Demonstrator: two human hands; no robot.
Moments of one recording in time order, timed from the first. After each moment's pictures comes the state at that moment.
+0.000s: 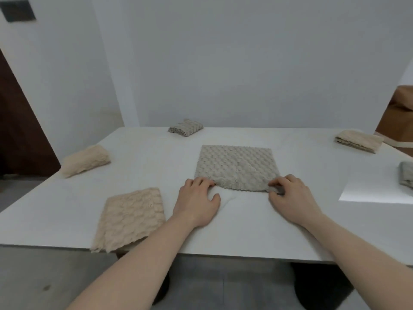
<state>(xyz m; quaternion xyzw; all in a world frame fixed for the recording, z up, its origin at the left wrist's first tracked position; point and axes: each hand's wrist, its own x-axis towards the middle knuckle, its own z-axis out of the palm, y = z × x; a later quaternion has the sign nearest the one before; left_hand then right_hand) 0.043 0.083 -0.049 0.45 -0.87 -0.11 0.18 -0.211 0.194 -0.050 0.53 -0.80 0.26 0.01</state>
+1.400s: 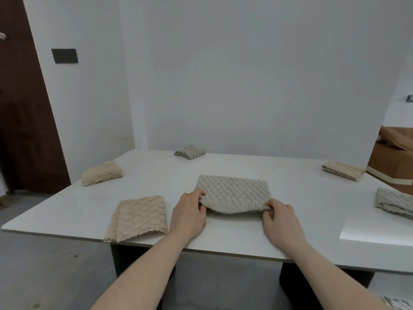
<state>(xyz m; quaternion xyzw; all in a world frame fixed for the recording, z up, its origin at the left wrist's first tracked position) 0.062 0.123 -0.049 0.46 -0.80 -0.13 0.36 -0.180 0.244 -0.055 0.54 -0.76 0.37 0.06</state>
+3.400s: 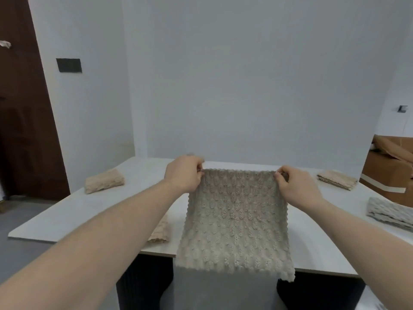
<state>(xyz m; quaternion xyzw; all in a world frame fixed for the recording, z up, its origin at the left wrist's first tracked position) 0.077 0.120 0.109 0.46 -0.84 0.02 0.28 -0.203 0.250 0.084 0.52 -0.77 0.35 0.10</state>
